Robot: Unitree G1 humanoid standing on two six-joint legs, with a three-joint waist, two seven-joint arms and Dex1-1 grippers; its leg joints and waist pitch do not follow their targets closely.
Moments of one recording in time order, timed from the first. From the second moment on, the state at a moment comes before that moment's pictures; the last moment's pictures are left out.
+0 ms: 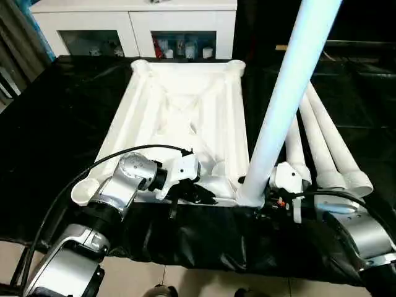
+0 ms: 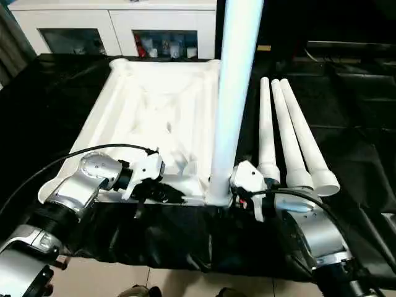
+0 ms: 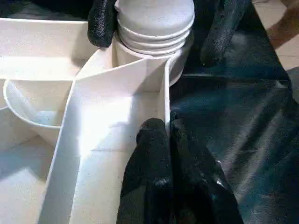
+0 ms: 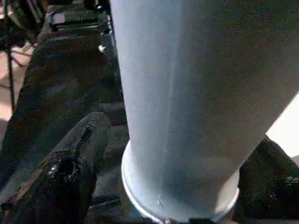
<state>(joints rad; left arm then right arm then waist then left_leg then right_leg) -0.64 0.31 -0.33 0.63 0.02 -0.06 -1.39 -0.22 -0.53 0.20 0.09 0.20 0.20 1.10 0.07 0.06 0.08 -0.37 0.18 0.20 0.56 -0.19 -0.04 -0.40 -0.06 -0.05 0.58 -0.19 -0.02</state>
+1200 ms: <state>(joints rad) -0.70 0.14 -0.26 0.71 0.07 0.16 -0.94 -0.39 -0.20 0.06 0.37 0.10 0.25 0.46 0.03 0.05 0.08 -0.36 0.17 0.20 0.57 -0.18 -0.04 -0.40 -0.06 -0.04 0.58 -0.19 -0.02</state>
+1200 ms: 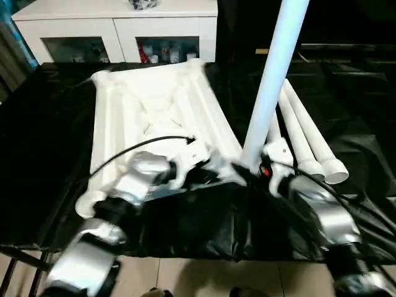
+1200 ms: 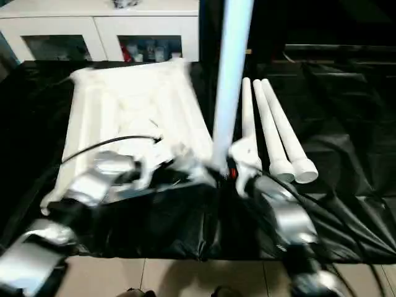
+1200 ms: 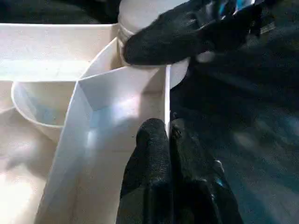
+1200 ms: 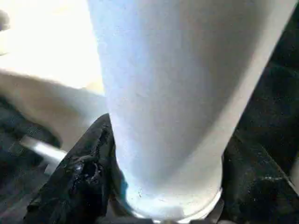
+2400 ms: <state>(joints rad) -0.65 0.09 -0.27 0.60 0.07 0.20 -0.83 -0.09 -0.41 0.05 -0.22 0.09 0.43 0.53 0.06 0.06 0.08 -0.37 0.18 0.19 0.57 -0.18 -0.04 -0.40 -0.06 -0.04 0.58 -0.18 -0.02</state>
